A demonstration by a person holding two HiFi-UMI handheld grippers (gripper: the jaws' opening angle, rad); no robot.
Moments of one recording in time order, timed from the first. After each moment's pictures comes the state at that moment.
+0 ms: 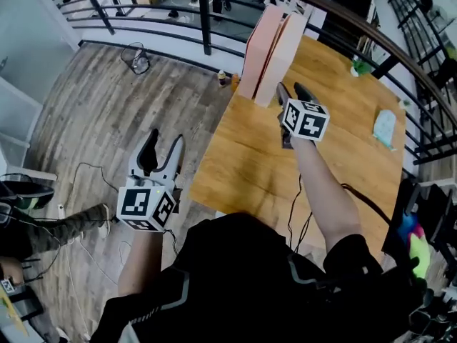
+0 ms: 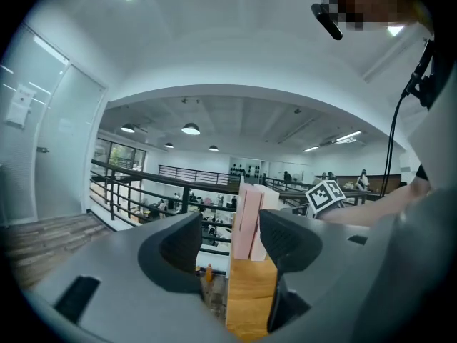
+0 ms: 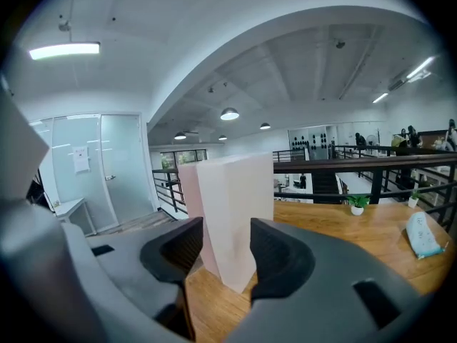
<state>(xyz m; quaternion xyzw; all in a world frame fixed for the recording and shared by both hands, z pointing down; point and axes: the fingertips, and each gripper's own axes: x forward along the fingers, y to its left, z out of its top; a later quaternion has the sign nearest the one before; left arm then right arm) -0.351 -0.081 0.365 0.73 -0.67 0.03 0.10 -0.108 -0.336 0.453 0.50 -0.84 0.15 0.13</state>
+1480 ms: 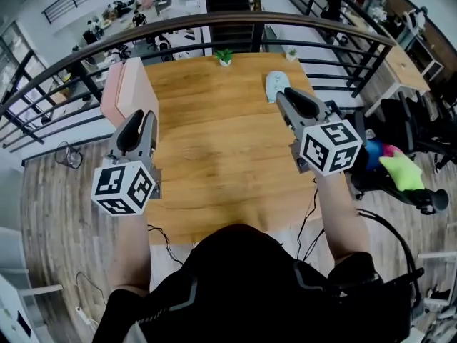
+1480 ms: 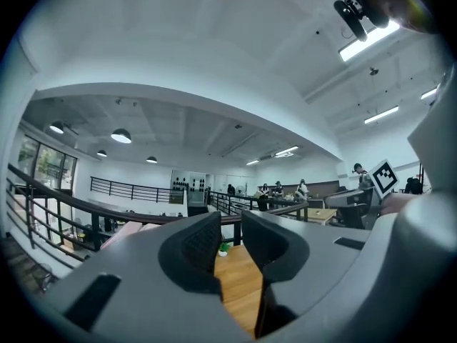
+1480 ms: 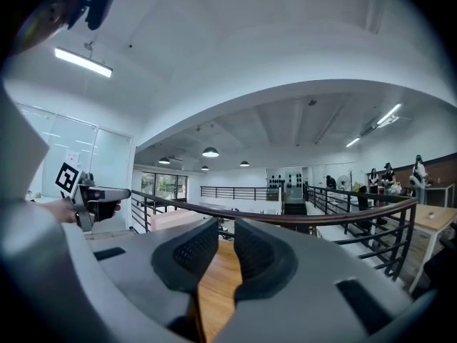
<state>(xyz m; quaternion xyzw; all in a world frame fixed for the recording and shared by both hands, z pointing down) -0.033 -0.187 0.238 0.87 -0.49 0.00 0.02 0.263 -0.163 0.249 0.58 -0.81 0.03 0.05</state>
